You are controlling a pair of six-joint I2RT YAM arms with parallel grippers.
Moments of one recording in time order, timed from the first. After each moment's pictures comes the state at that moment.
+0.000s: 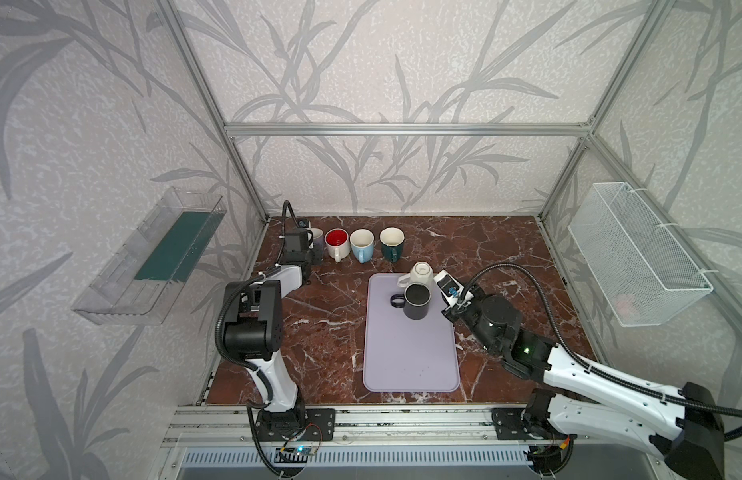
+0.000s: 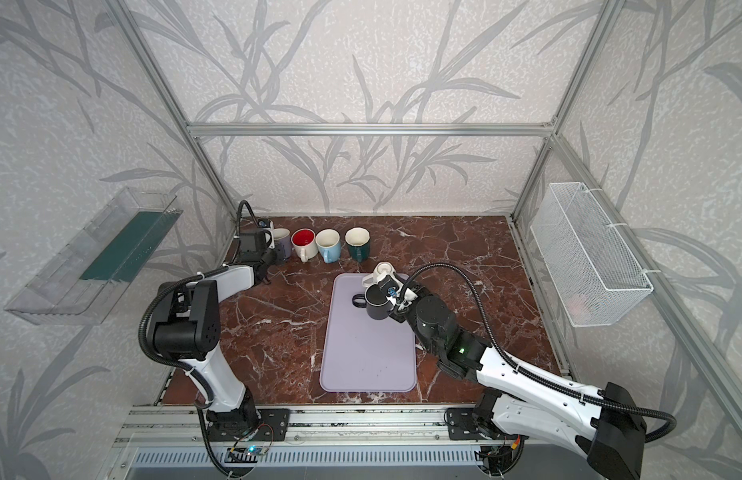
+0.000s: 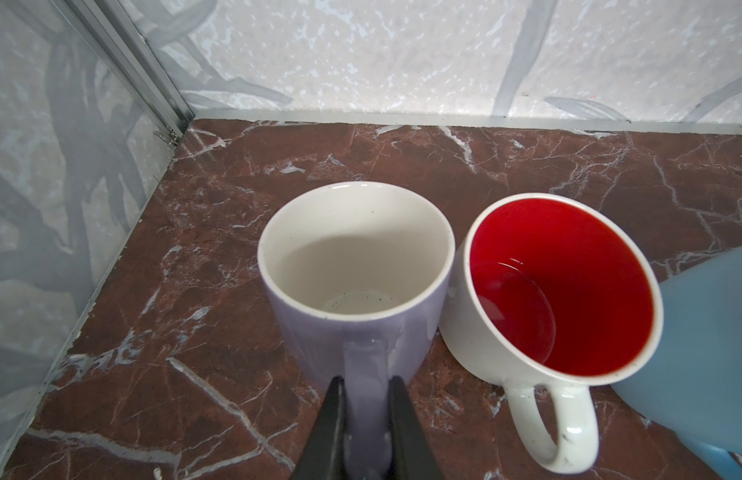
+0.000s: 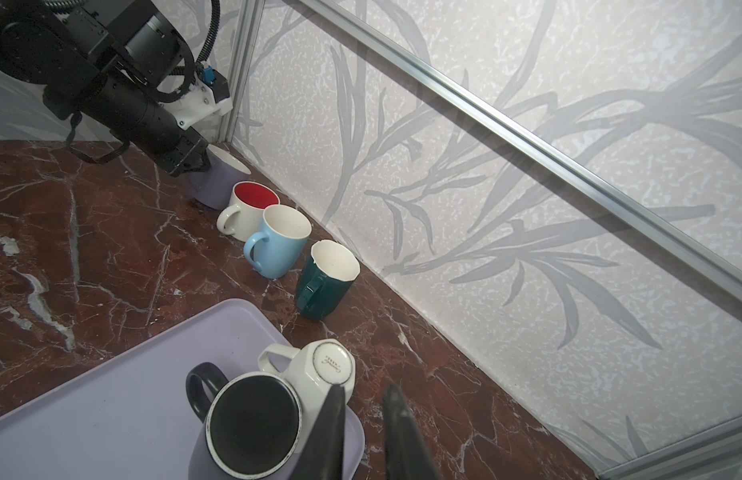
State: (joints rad) left arm 0.05 1.82 1.06 0.19 -0.07 0.01; right arm 0.94 0.97 0.65 0.22 0.47 -0.40
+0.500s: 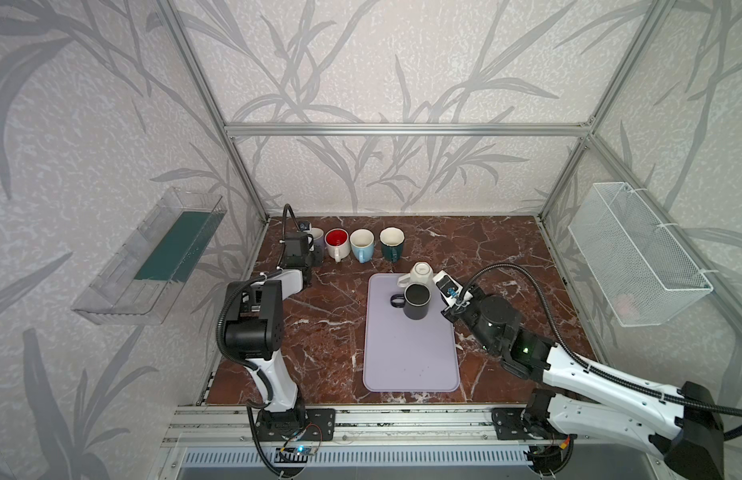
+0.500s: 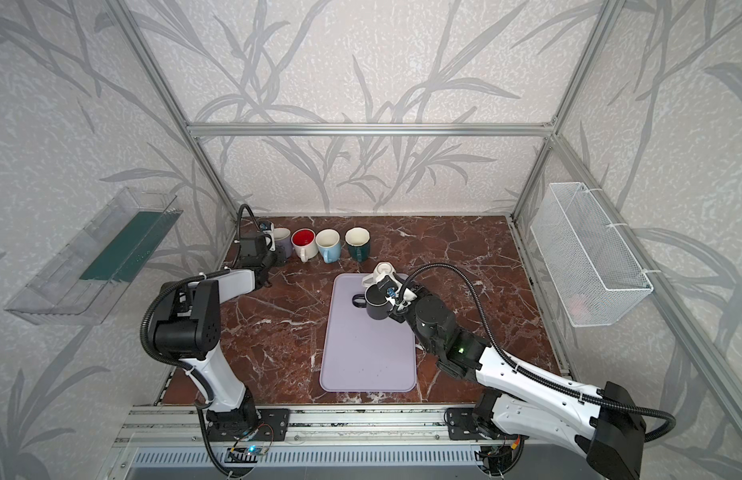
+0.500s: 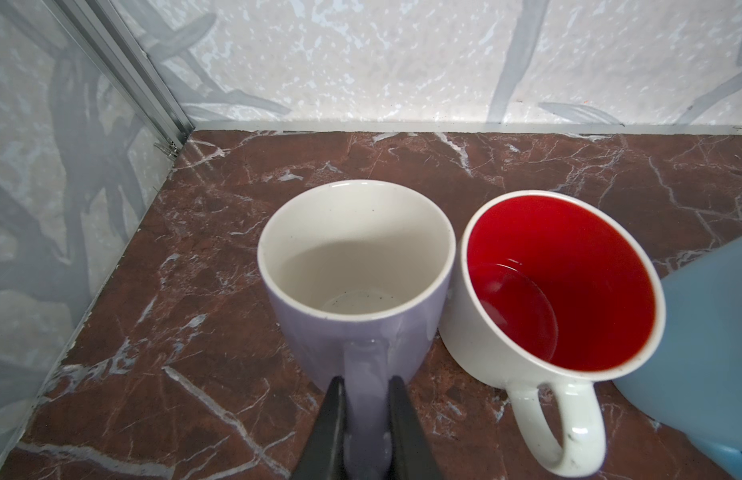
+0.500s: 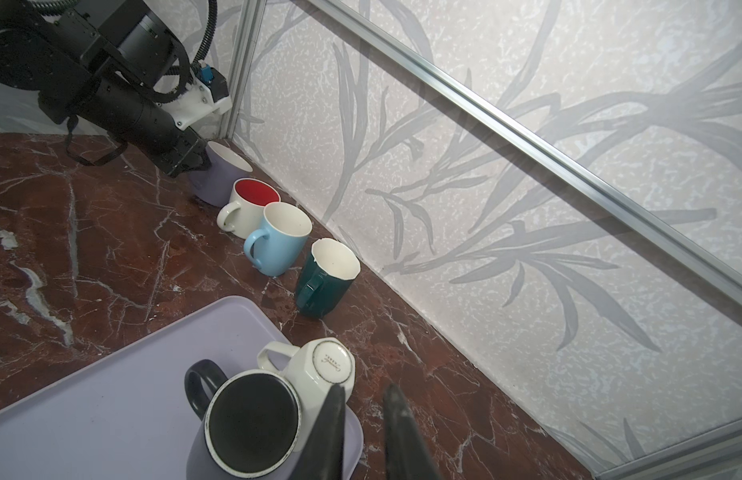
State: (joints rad) left arm 0.05 1.82 1.01 0.27 -0.06 0.03; right arm 0.94 0.98 0.65 0.22 0.47 -0.41
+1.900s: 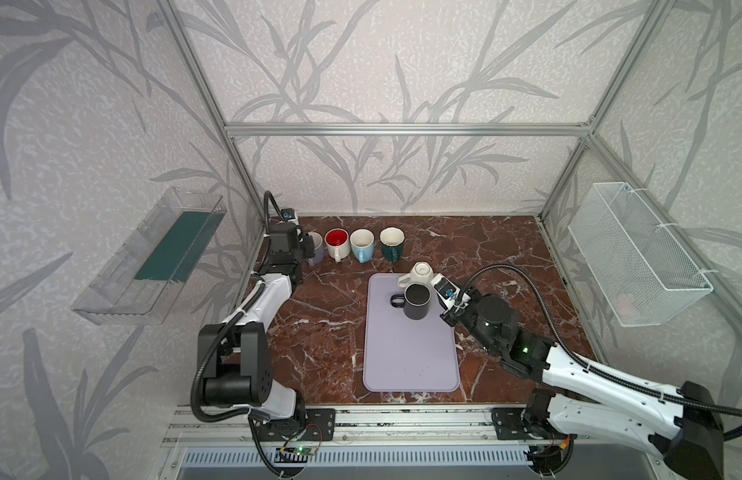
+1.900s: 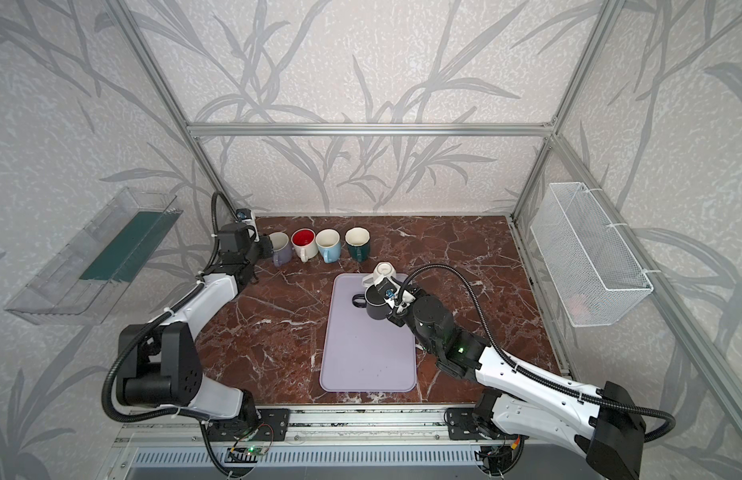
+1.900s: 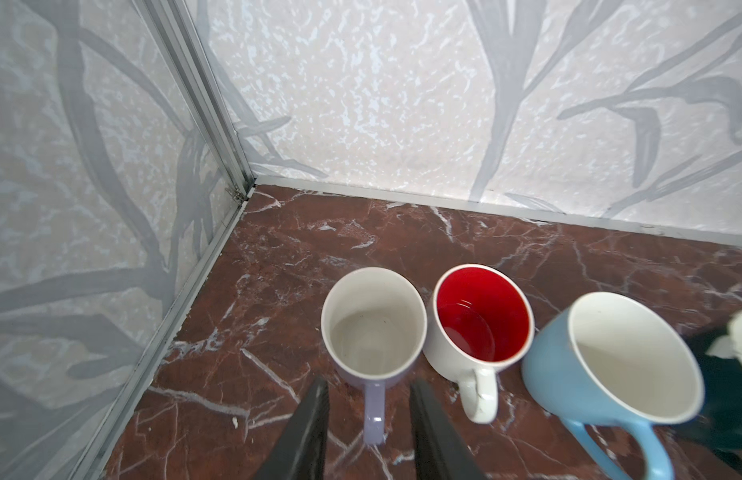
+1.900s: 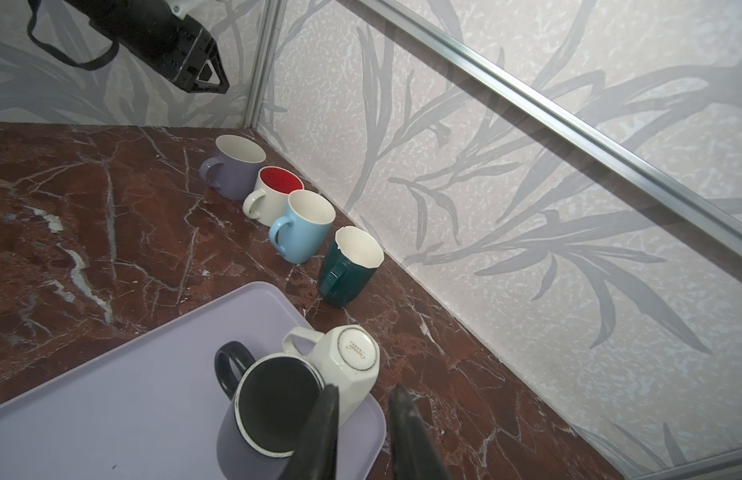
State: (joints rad) left arm 0.04 1.45 1.01 0.01 -0.09 -0.10; right arm 0.94 0.98 0.66 0.15 0.38 -0.36
